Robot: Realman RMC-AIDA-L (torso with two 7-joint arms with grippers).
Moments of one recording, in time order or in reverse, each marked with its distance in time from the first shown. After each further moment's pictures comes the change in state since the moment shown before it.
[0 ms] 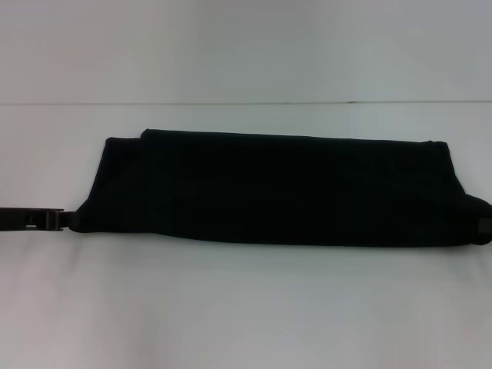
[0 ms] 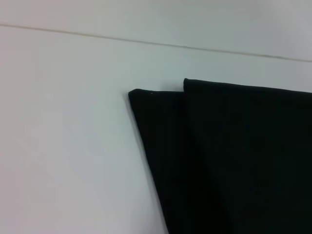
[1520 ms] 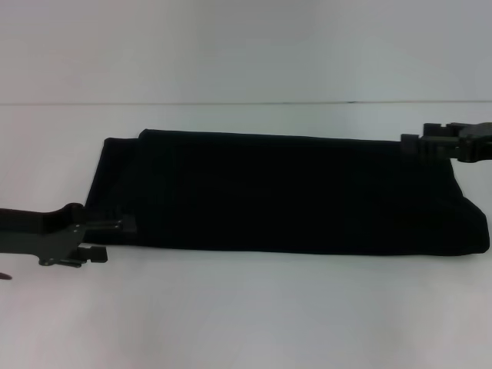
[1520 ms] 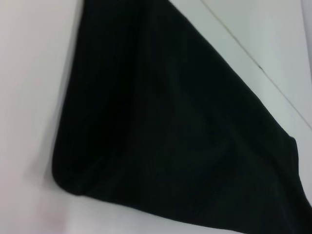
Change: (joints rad) left arm -0.082 0.071 -0.174 -0.142 0.029 0.353 -0.466; right arm 0.149 0.021 -0.068 -0.066 0.181 -0.135 -0.302
